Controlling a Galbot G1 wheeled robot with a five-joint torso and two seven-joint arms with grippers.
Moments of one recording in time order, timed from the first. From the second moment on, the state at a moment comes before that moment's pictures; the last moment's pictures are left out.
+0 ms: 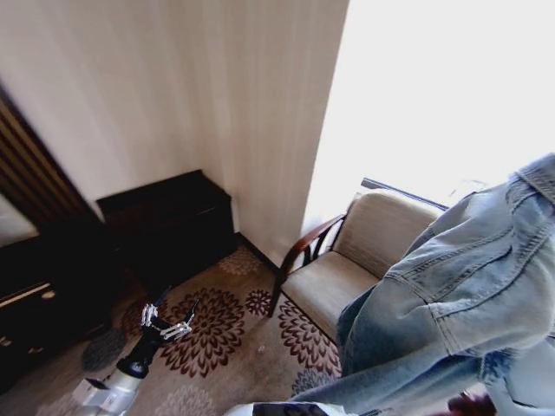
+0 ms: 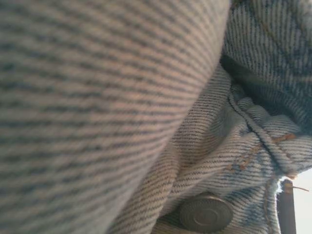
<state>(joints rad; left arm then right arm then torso) 1.83 -1.40 -0.93 -2.07 -0.55 -0.32 0.74 -1.61 1.04 1.04 2.50 0.16 -0.12 0.51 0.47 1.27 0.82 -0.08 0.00</state>
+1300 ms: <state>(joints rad) 1.82 -1.40 -0.92 -2.07 -0.58 -0.32 0.74 -1.64 1.07 1.04 2.50 0.16 -0.12 0.51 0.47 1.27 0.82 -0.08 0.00</state>
